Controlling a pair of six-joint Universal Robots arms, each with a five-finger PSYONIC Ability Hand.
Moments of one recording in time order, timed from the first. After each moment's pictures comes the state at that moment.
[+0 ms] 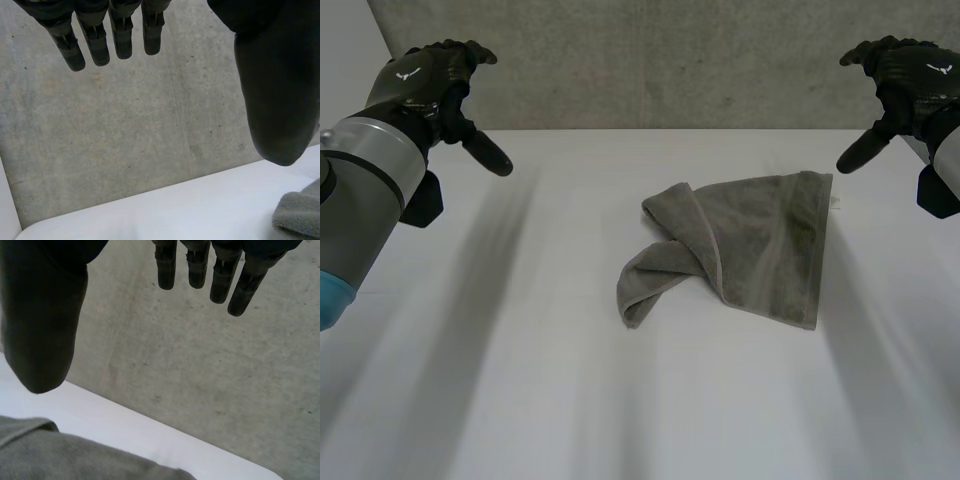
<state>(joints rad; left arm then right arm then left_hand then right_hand) 4.34 -1.76 -1.32 3.10 -1.63 3.03 1.76 -1.38 1.33 0.03 1.41 3.12 0.29 0.24 0.22 0.22 0.05 0.25 0.26 0.18 0.23 0.06</state>
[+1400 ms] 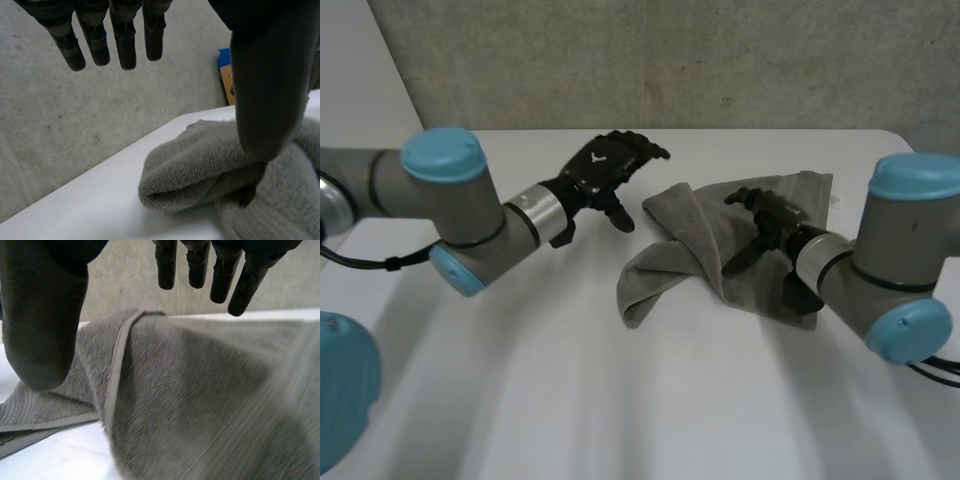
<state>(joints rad) 4.29 -2.47 -0.87 3.33 -0.98 3.19 1.94 -0.95 1.32 -0.03 1.39 3.47 0.35 0.36 0.22 0.22 0.19 0.25 0.26 0.18 0.23 0.06</state>
